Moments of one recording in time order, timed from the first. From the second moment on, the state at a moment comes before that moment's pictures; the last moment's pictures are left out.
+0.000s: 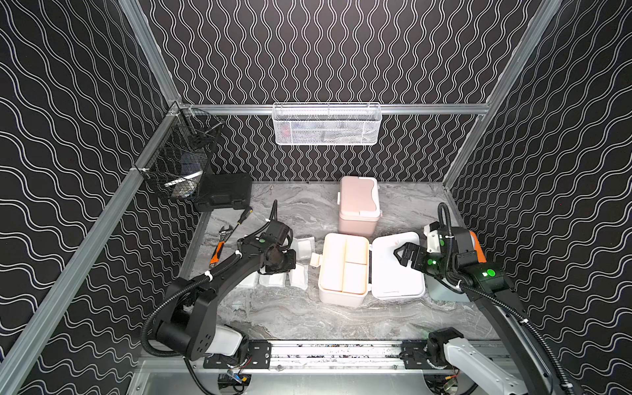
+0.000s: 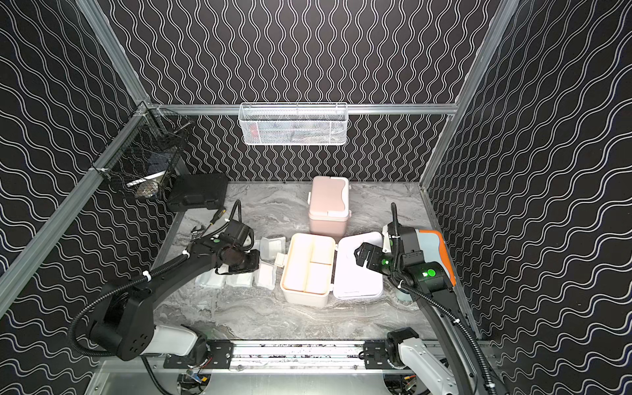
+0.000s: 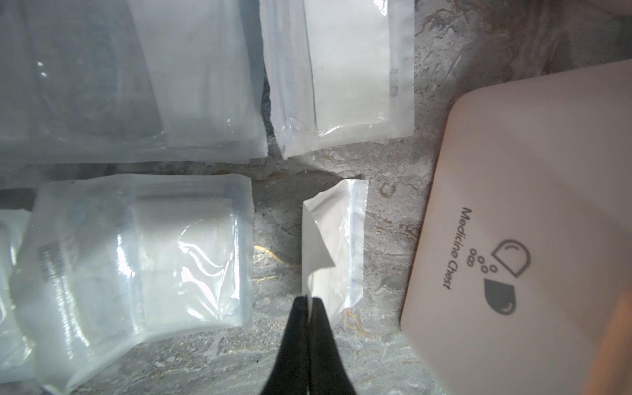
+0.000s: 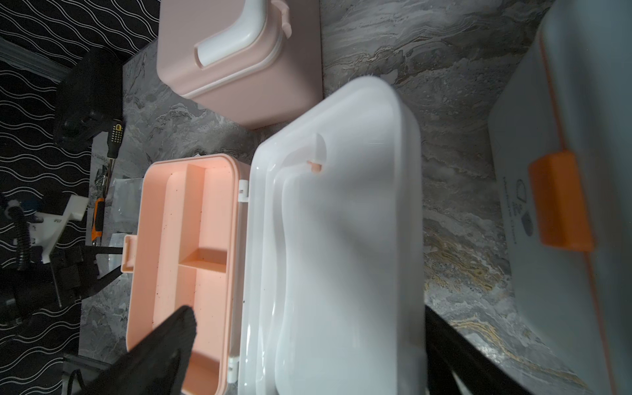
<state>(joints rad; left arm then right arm) -0.33 1.43 0.90 -0.69 0.18 -0.48 0.26 0.86 0.94 -0.92 -0.14 0.53</state>
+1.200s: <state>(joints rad) -0.37 1.08 1.04 -0.86 0.23 -0.54 0.26 1.01 1.25 -1.10 0.09 0.60</state>
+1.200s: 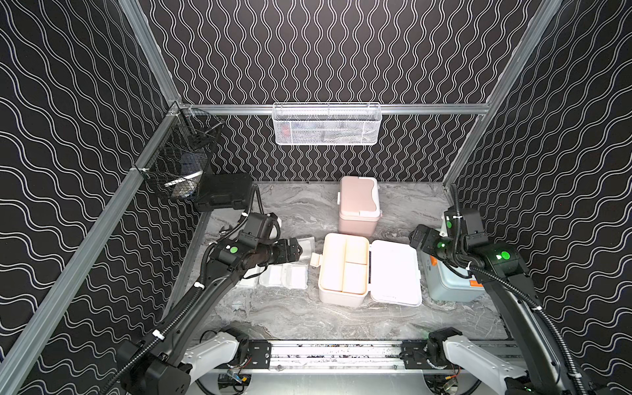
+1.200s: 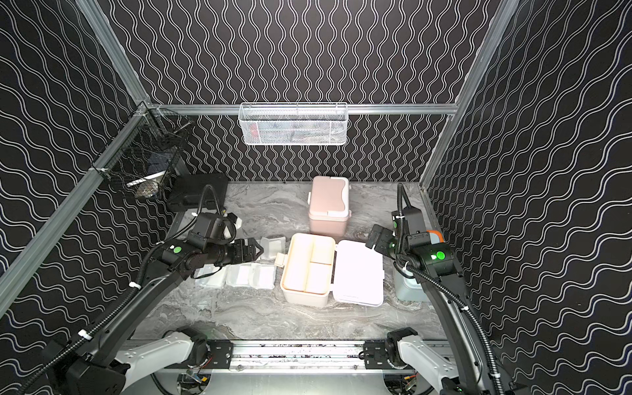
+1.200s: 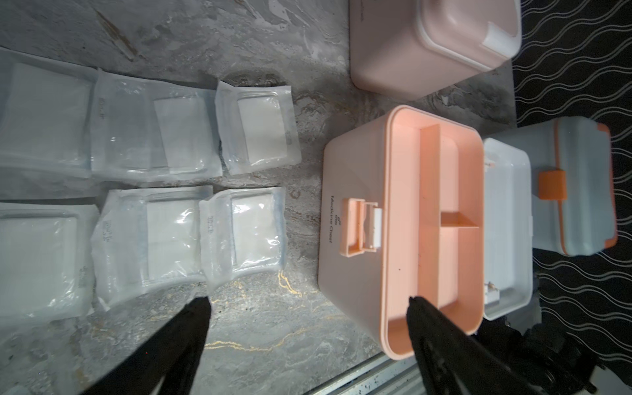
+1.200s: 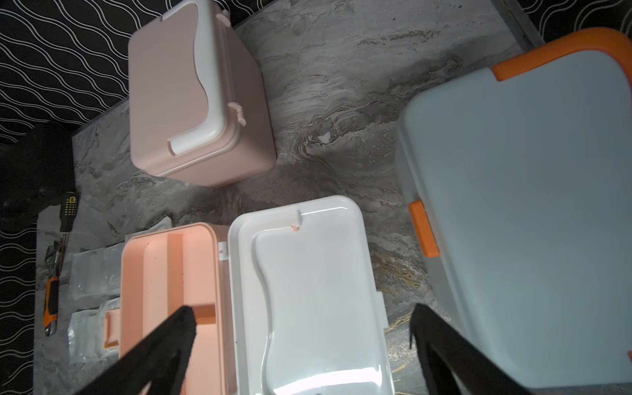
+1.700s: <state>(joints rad) -0.62 1.10 0.94 -0.70 0.25 -0.63 0.64 1.32 1.37 -1.07 0.09 0.68</state>
